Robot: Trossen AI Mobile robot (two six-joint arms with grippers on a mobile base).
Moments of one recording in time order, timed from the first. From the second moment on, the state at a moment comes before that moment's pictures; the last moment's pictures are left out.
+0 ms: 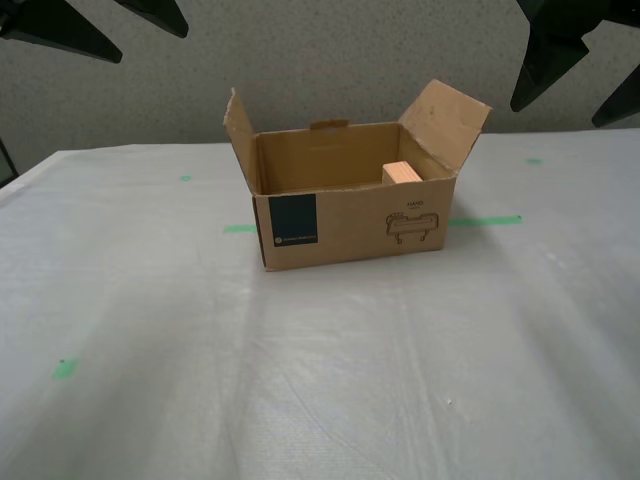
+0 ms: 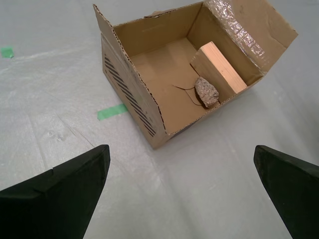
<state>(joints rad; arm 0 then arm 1) 0.50 1.04 0.80 -0.81 -0.05 0.43 -0.55 0.98 0.87 -0.66 0.14 -0.24</state>
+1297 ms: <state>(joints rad) 0.50 1.04 0.80 -0.81 -0.05 0.43 -0.55 0.98 0.87 -0.66 0.14 -0.24</state>
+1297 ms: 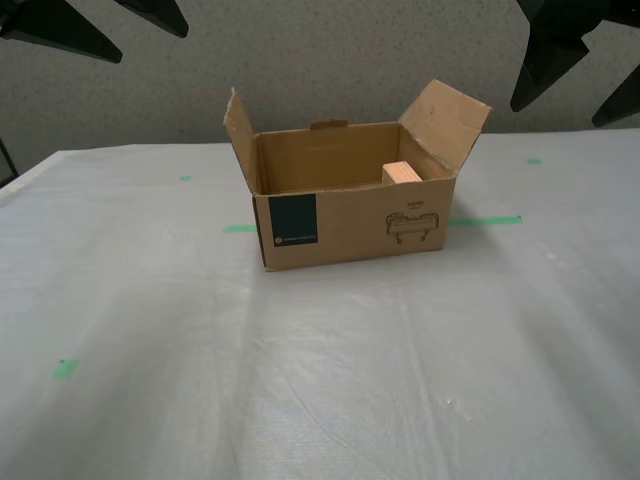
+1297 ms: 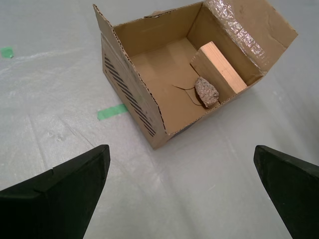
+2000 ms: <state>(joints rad) 0.50 1.04 0.80 -0.81 -0.05 0.43 -0.55 0.98 0.87 -0.66 0.14 -0.24</state>
